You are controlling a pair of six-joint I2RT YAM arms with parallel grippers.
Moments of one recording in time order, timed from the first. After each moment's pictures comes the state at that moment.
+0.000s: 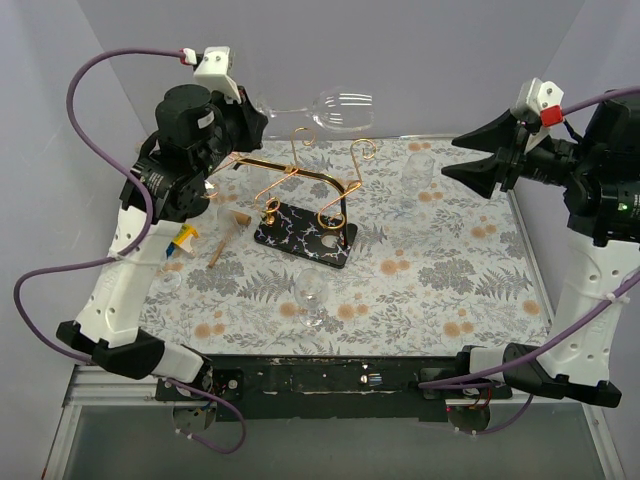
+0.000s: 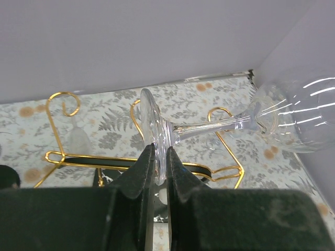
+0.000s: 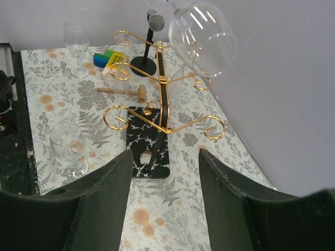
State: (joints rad) left arm -0.50 1.41 1.96 -0.70 -0.10 -0.28; right arm -0.11 1.29 2.09 -1.09 -1.25 -0.54
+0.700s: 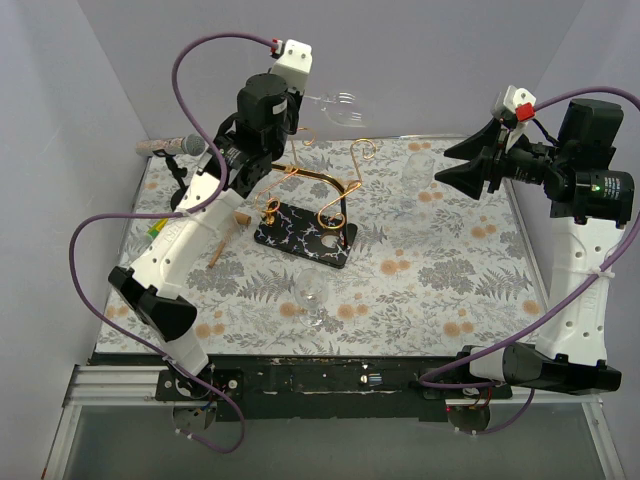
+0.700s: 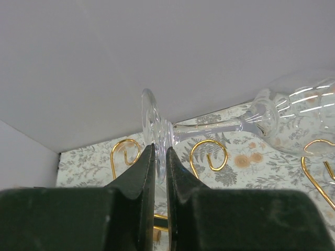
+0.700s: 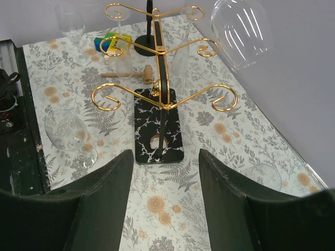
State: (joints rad) left arm -0.63 1.68 2.08 -0.50 -0.52 0.15; right arm -0.11 1.29 1.87 -1.03 -1.21 -0.55
